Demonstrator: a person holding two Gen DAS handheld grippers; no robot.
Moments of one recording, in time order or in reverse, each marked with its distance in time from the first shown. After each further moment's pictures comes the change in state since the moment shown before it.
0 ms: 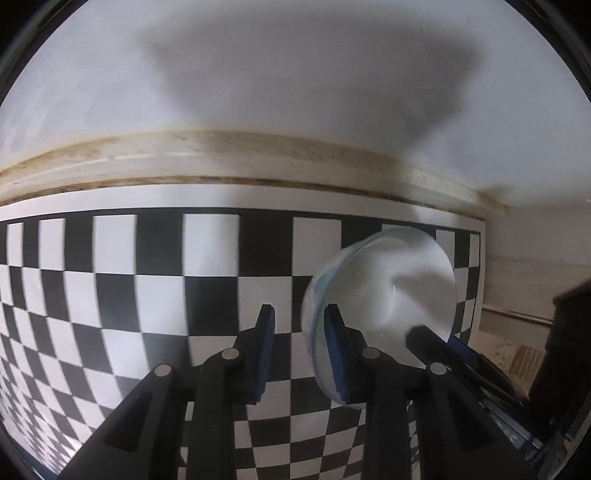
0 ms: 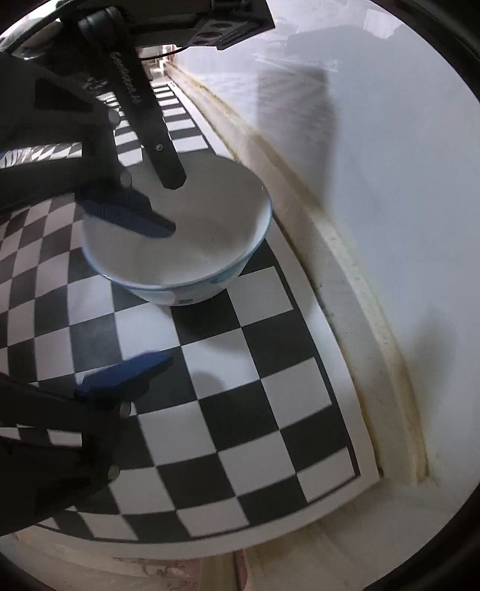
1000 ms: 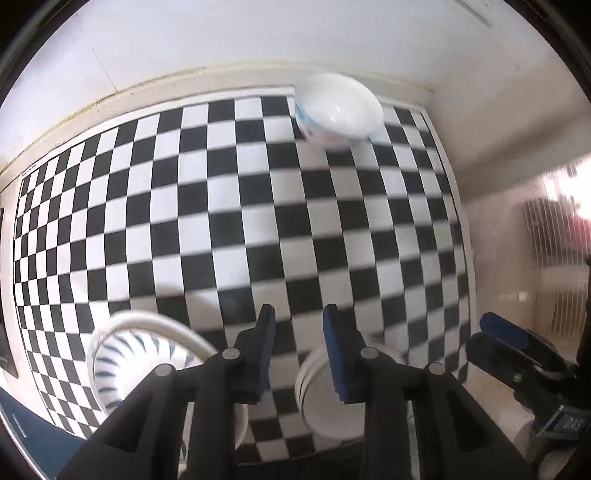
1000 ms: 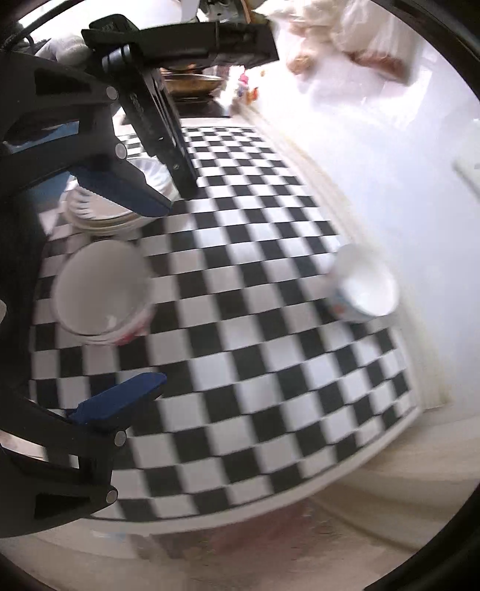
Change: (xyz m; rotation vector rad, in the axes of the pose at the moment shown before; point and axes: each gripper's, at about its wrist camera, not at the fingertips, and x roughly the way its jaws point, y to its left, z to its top) left arm -0.118 0.003 -0.220 0.159 -0.115 0.108; right arm -0.143 -0.009 -0.243 -0.093 -0.079 0.090
